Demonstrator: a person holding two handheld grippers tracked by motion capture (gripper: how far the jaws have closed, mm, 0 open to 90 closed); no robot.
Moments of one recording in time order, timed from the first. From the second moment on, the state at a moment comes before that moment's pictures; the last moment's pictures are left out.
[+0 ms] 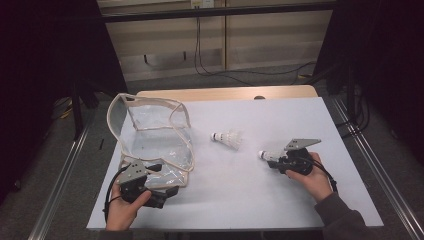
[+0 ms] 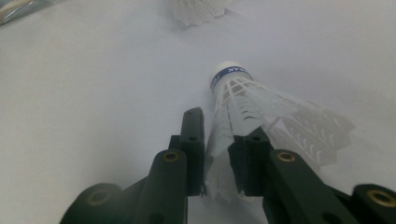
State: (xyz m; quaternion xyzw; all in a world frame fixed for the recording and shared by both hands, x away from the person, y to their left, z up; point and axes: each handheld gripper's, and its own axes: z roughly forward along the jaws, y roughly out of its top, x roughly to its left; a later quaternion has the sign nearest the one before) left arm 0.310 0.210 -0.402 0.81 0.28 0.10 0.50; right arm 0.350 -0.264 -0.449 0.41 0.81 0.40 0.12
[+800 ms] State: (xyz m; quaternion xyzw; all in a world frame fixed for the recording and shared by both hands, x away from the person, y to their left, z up) left arm 0.311 0.210 -0.402 0.81 0.28 0.10 0.50; right arm 0.360 -0.257 -0.438 0.40 0.80 0.43 0.12
